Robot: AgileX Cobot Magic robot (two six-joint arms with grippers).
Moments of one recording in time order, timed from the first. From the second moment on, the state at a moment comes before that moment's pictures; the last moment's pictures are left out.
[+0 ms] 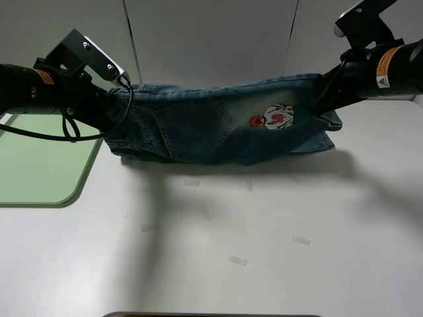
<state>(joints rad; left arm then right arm) -0.31 1.55 -0.71 -0.01 -0.29 0.55 0.25 1.48 -0.79 -0.84 -0.04 0.37</state>
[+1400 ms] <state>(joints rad) -0.30 1.80 -0.72 -0.09 -0.90 0.58 0.24 1.77 -1.11 -0.66 -0.19 0.37</state>
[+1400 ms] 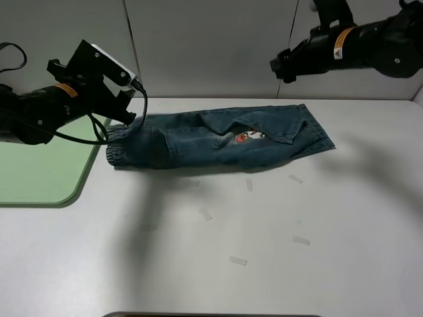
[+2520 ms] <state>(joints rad) -0.41 1.14 -0.72 -0.09 -0.45 0.20 0.24 1.35 -1.19 -0.51 0.16 0.31</state>
